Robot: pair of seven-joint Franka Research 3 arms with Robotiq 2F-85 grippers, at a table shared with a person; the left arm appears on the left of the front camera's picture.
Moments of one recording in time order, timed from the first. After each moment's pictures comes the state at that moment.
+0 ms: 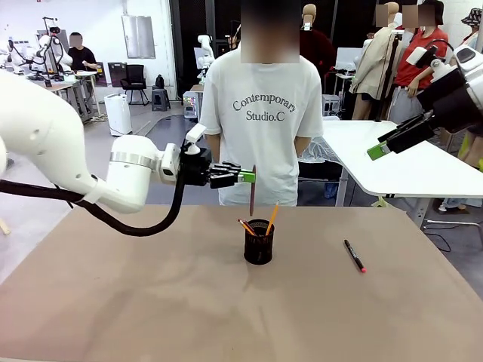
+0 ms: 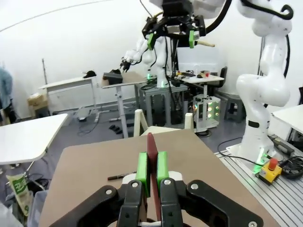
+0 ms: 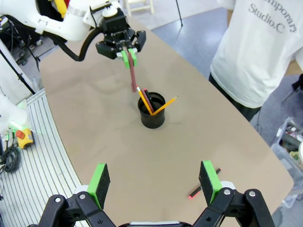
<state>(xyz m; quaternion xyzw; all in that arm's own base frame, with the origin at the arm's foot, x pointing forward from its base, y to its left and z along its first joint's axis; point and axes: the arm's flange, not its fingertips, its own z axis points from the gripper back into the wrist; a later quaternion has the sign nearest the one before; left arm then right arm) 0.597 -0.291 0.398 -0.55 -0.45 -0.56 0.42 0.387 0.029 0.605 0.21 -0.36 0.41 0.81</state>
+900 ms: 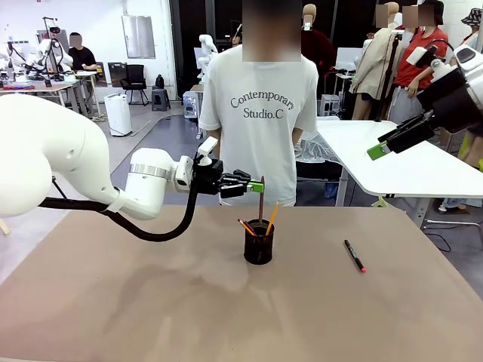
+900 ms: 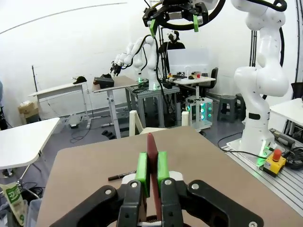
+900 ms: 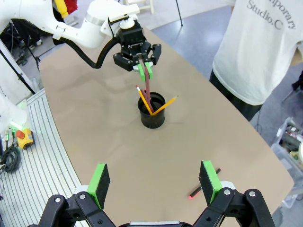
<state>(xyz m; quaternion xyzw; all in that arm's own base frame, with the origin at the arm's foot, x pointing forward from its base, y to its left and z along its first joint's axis) 0.630 -0.316 0.358 -0.57 -0.44 -0.57 0.39 0.387 0.029 0.605 0.21 -0.36 0.41 0.81</state>
